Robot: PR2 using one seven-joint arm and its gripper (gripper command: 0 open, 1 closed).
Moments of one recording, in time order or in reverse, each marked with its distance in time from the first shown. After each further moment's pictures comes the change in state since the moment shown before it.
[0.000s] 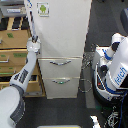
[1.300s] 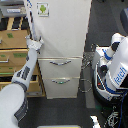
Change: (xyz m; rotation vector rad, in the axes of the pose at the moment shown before) arm 0.012 0.006 0.007 0.061 0.029 0.028
